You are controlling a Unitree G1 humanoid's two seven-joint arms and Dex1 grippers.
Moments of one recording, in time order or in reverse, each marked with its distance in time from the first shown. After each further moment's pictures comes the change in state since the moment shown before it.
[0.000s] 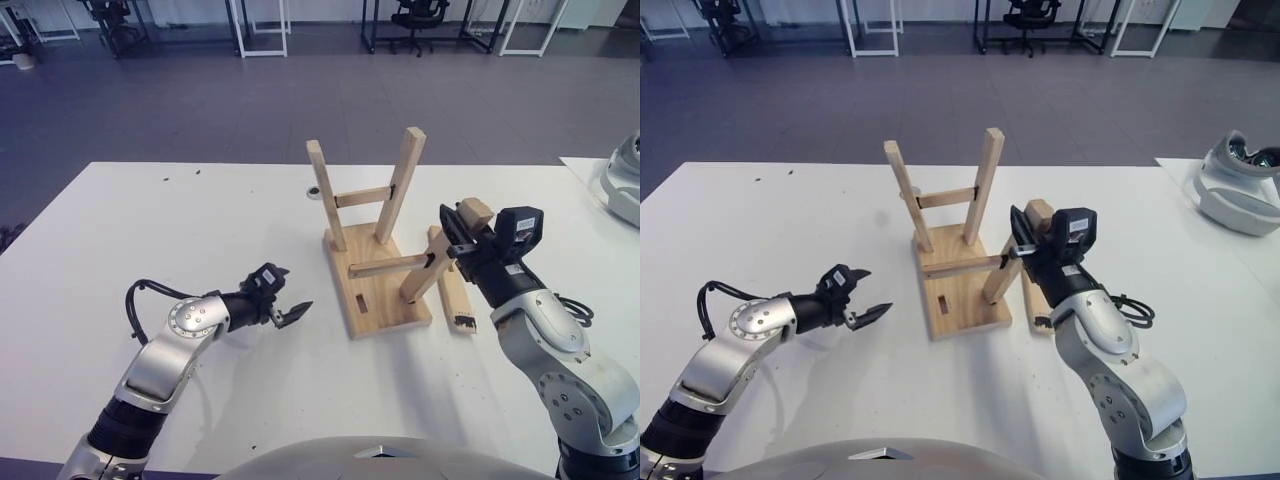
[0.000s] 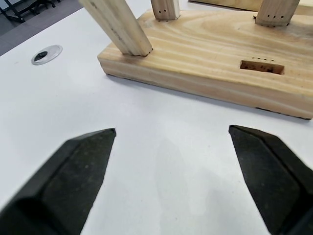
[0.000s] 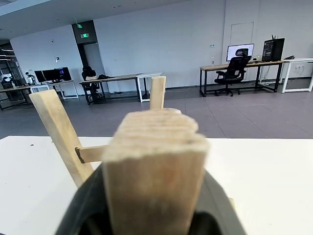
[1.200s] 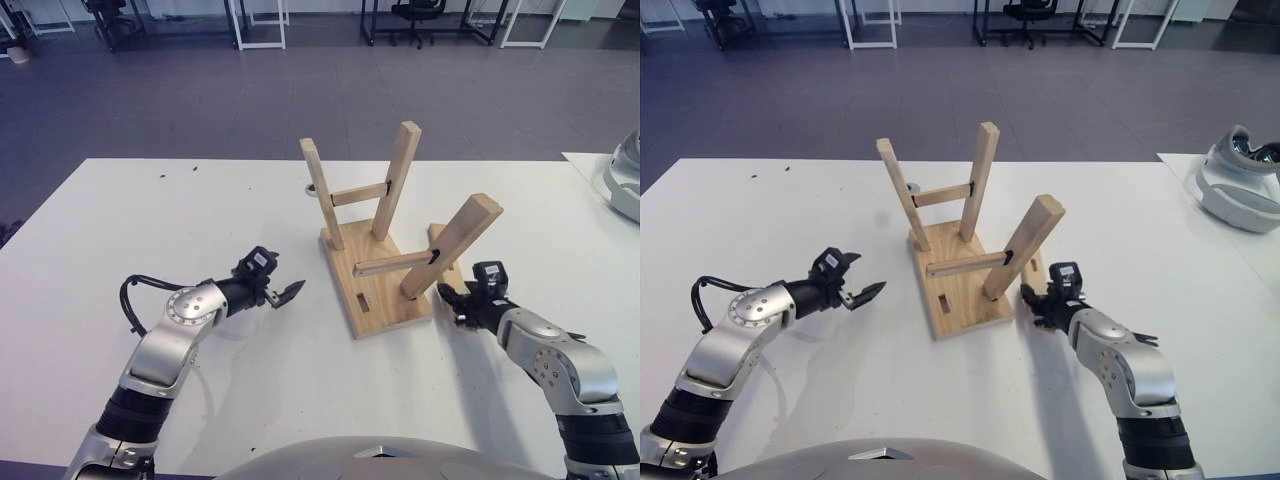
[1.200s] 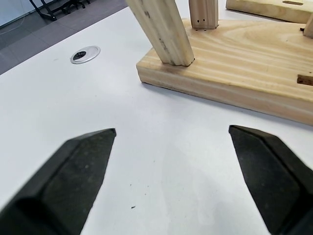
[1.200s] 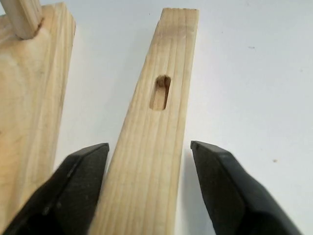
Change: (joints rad) left arm -0.050 -0.049 0.055 0.065 0.021 0.000 0.063; right arm -0.007 -0.043 -0.047 0.476 -0.150 0.256 0.232
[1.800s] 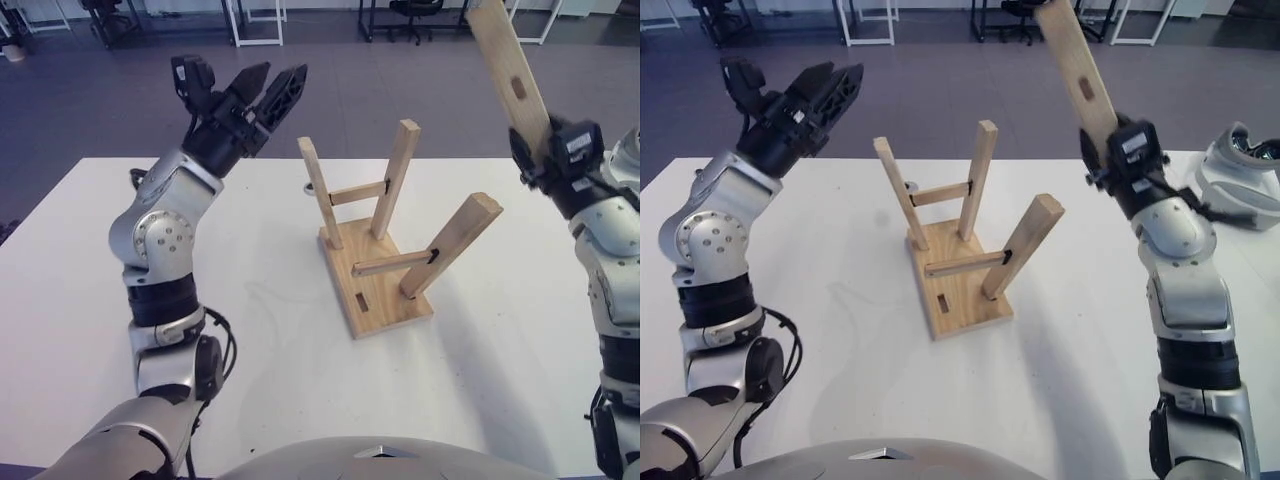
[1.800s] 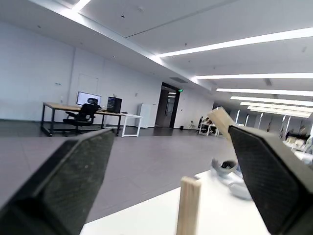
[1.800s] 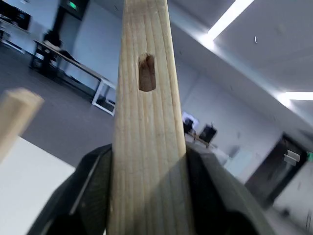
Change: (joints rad) left arm -0.676 -0.312 0.473 0.155 -0.663 0.175 0.173; right arm -0.456 -0.250 -0.019 0.085 -0.452 -0.790 0.268
